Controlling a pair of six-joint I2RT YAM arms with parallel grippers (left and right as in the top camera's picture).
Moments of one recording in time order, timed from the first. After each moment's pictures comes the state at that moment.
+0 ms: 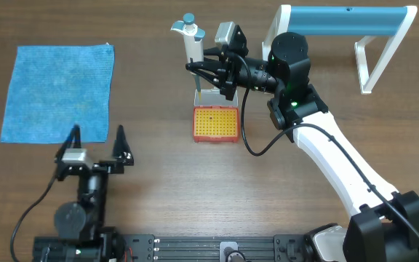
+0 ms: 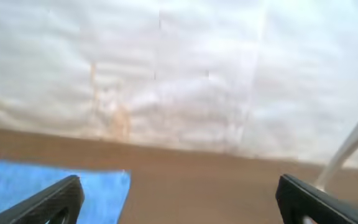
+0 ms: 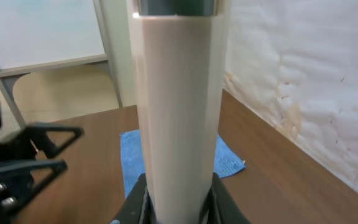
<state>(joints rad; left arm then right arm) 0.01 0.01 0.01 0.18 0.03 -0.17 0.36 1.53 1.10 0.36 -0.93 0.00</state>
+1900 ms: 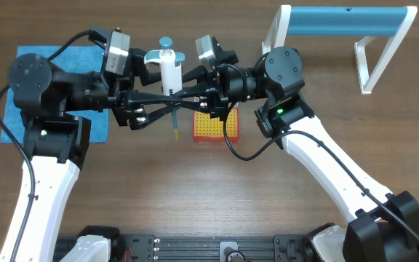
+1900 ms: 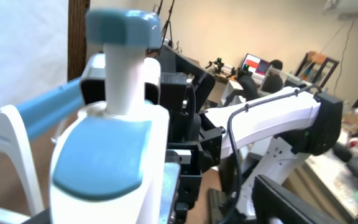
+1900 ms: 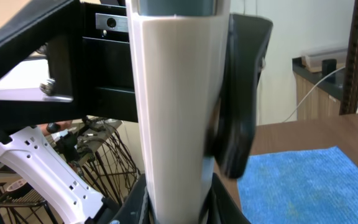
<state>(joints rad) -0.06 1.17 1.06 0.33 1.43 -0.55 0.46 1.53 1.10 0.69 -1.26 0.45</state>
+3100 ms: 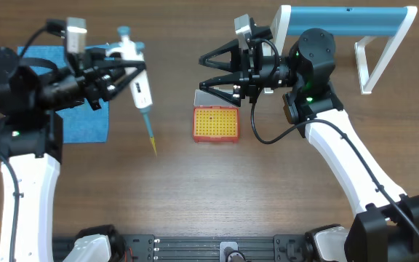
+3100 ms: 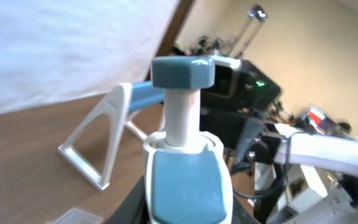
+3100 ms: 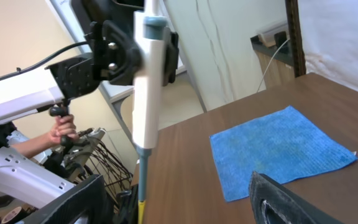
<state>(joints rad) 0.19 1.18 1.07 0.03 1.33 -0.49 0.25 1.51 1.10 0.52 -1.32 0.48</state>
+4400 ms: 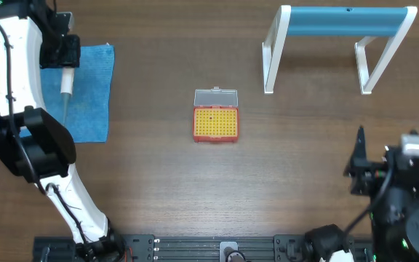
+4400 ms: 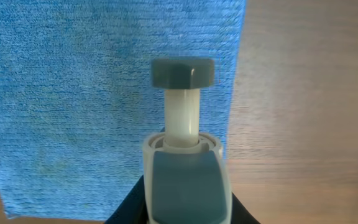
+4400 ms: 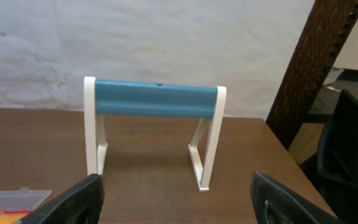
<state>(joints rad) 0.27 2.17 2.12 -1.36 0.02 0.20 0.27 0.45 1.11 -0.84 0.42 -0.08</state>
